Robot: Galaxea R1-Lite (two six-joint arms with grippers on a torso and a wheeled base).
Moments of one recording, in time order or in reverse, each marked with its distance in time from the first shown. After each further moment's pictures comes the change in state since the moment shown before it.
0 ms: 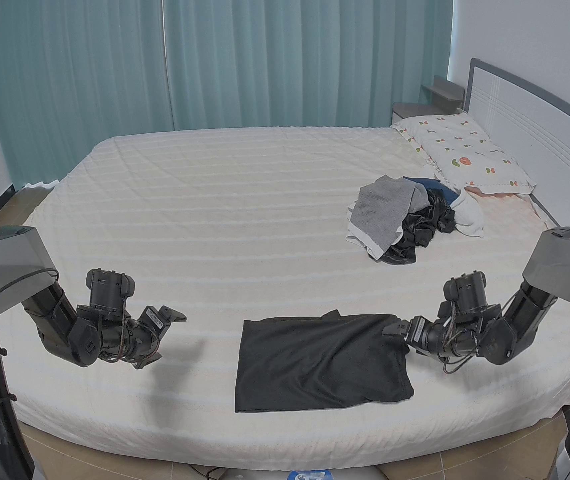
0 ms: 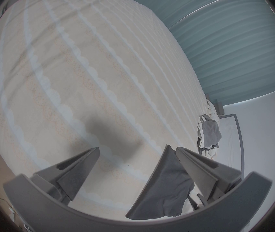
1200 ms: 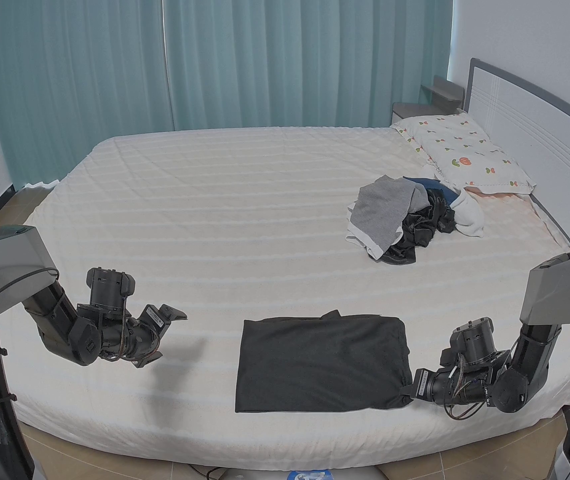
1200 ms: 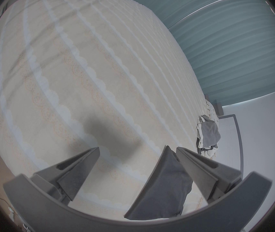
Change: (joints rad) left arm 0.001 0.002 -0.009 0.002 -0.004 -0.005; right arm 0.071 -0.001 0.372 -0.277 0.042 -0.038
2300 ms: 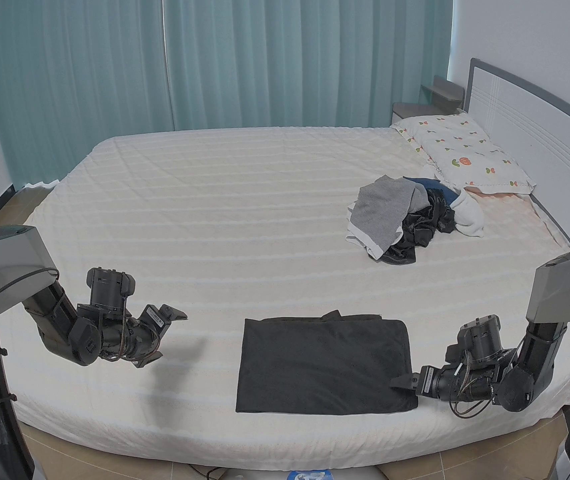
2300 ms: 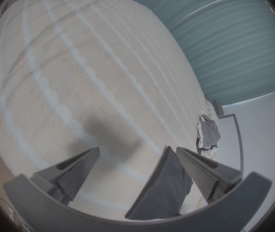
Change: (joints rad) left arm -0.001 0.000 0.000 0.000 -0.001 0.001; right arm -0.024 -0.019 0.026 -0.031 0.001 -0.043
